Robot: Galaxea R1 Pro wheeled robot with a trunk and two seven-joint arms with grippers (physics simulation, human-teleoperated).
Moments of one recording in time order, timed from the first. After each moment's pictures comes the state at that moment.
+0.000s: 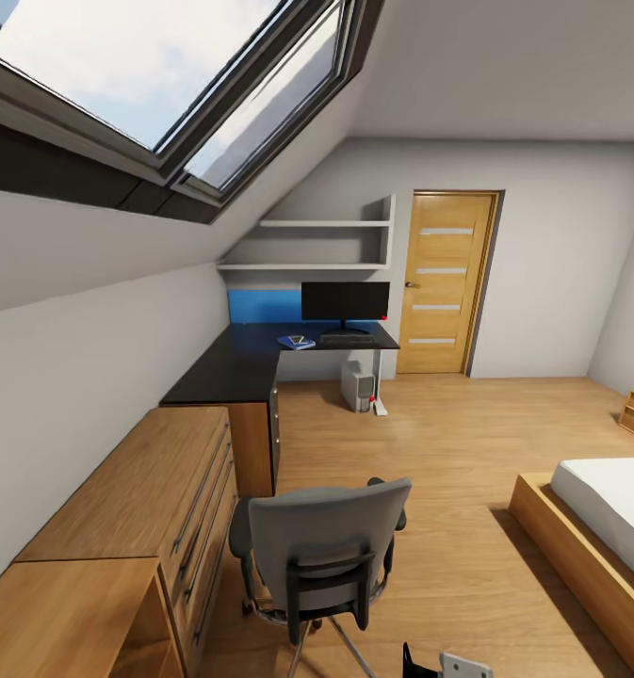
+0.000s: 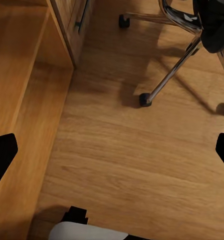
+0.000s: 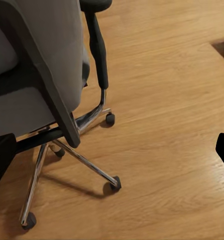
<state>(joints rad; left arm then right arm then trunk) -0.13 -0.16 0.30 -0.53 -0.11 0.02 0.13 -0.32 0.06 0.32 -0.15 -0.46 -0.60 -0.13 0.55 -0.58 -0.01</state>
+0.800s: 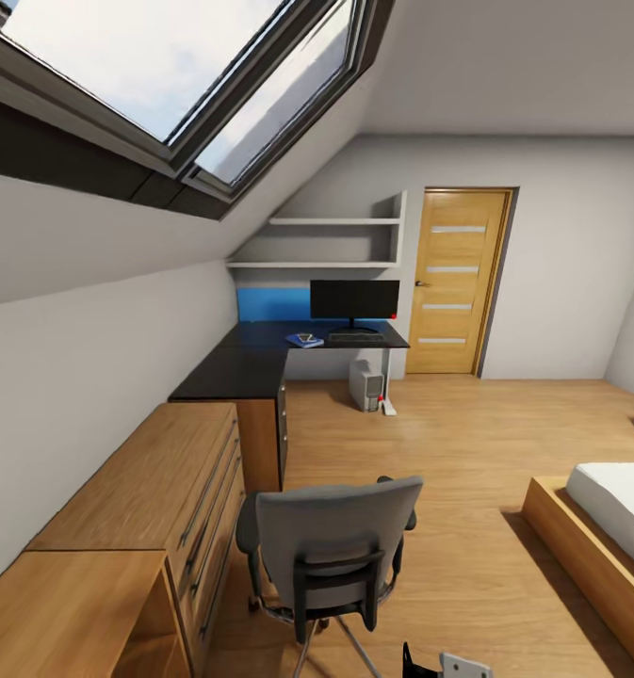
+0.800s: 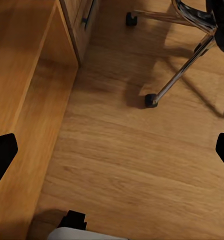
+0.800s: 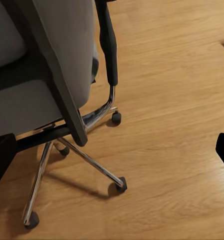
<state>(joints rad) -0.13 -0.16 0.30 -0.53 -0.11 0.02 0.13 -0.32 0.06 0.32 -0.15 -0.46 -0.60 -0.13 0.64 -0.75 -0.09</state>
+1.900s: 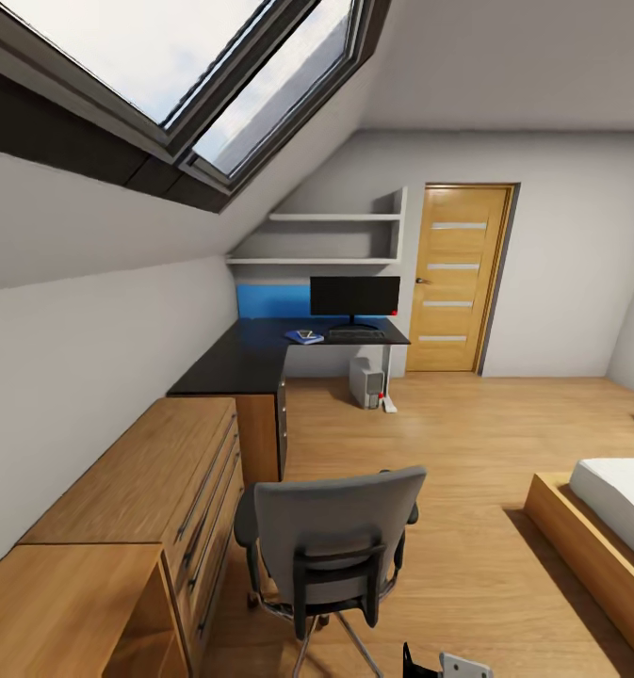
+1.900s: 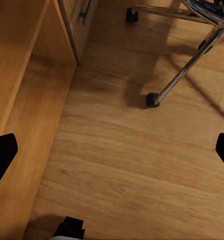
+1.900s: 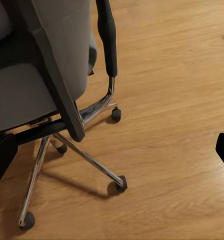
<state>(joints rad) -0.13 -0.16 0.30 -0.53 -0.11 0.02 0.13 -0.32 0.06 0.32 -0.15 -0.46 -0.60 -0.13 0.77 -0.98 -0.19</state>
